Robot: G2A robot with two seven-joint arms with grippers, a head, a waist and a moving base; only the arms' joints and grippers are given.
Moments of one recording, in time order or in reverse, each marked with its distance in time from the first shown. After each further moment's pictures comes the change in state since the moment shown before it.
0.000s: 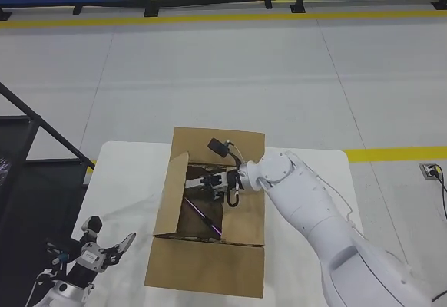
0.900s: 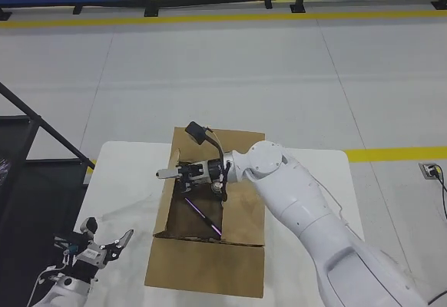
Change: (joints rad) left arm -0.075 -0.008 0.033 0.098 0.062 0.132 -0.107; right arm 0.000 -0.035 0.073 -0.150 0.161 -0.038 0.080
